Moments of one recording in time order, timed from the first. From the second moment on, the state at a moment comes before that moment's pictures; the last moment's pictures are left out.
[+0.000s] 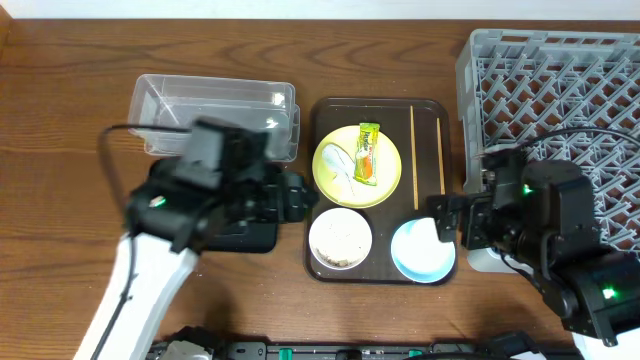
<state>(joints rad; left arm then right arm) -0.38 1.21 1.19 -1.05 0.44 -0.41 0.28 0.90 1.11 -1.03 -0.15 0.32</state>
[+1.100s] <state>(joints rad) -0.58 1.91 1.19 -0.39 0.01 -0.43 0.22 0.86 1.11 -1.14 -0.07 0.41</state>
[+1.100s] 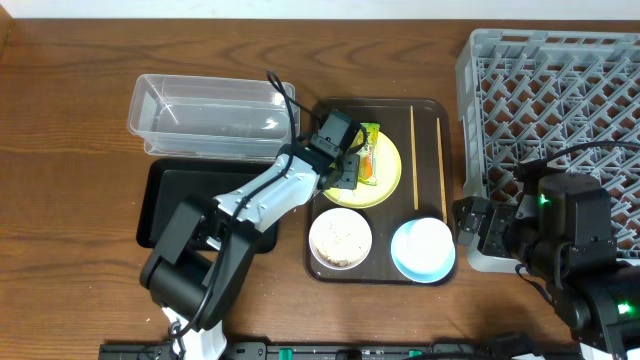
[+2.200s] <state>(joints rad) -0.29 1.62 1.27 -0.50 -0.16 -0.45 0.22 0.86 1.11 -1.14 -0.07 0.41</state>
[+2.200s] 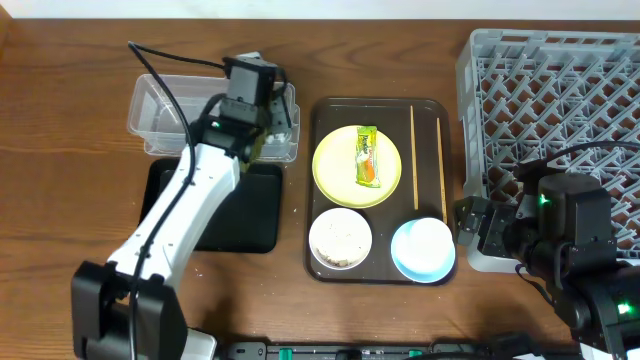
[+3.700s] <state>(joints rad) -0.42 1.66 1.26 -0.38 0.04 -0.44 0.22 0.86 1.11 -1.16 -0.07 0.41</state>
